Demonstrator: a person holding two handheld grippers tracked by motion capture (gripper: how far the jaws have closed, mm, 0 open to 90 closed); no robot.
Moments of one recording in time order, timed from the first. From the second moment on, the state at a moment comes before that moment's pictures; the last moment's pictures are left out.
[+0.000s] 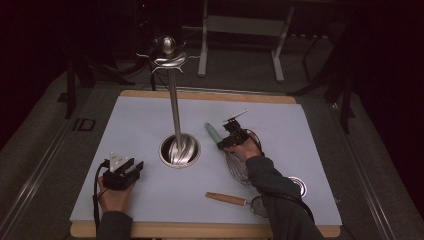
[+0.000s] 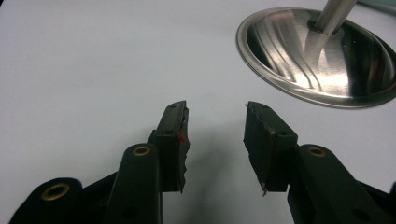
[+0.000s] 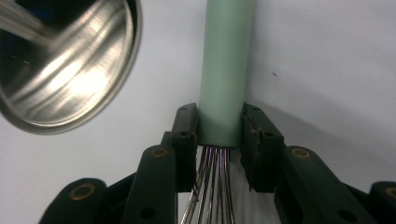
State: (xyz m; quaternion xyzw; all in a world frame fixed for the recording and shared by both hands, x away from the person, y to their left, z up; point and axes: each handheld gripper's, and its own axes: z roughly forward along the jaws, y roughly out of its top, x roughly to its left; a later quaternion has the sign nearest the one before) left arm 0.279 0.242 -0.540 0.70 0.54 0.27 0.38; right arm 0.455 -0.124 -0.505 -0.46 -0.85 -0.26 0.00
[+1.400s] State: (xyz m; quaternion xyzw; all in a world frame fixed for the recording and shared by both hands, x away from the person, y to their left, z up) left arm 0.278 0.241 -0.540 0.70 0.54 0.27 0.38; right arm 0.420 -0.150 -0.439 -0.37 -0.83 -0.43 -0.02
